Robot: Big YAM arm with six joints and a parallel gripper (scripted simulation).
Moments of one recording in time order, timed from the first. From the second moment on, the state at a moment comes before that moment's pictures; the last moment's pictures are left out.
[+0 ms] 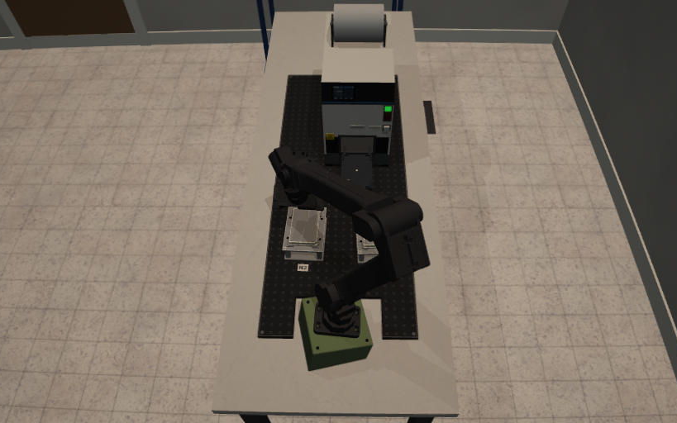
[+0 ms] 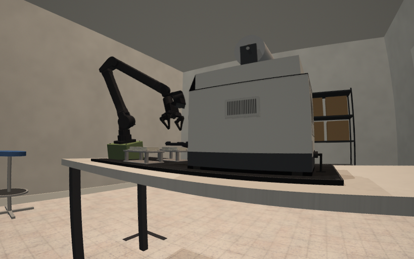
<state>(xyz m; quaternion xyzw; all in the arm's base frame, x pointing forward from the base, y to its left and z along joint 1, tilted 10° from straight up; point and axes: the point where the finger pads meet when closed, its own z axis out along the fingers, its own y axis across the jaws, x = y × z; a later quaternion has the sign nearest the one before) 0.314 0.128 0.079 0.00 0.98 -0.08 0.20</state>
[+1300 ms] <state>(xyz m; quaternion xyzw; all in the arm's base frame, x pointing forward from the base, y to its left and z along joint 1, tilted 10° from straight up) 0.312 0.126 0.074 0.00 0.98 -0.09 0.19</state>
